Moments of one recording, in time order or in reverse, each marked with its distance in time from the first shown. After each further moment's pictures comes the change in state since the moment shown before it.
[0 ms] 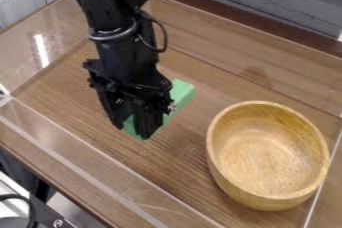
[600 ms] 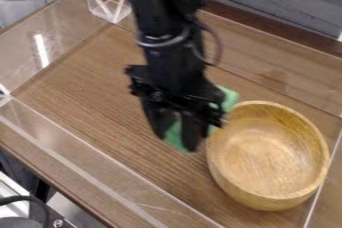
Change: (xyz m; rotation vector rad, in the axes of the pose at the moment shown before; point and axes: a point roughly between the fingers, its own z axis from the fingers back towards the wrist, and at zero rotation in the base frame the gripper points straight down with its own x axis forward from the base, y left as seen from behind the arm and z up) arm 0.005 -0.061 0.000 0.000 -0.007 -0.077
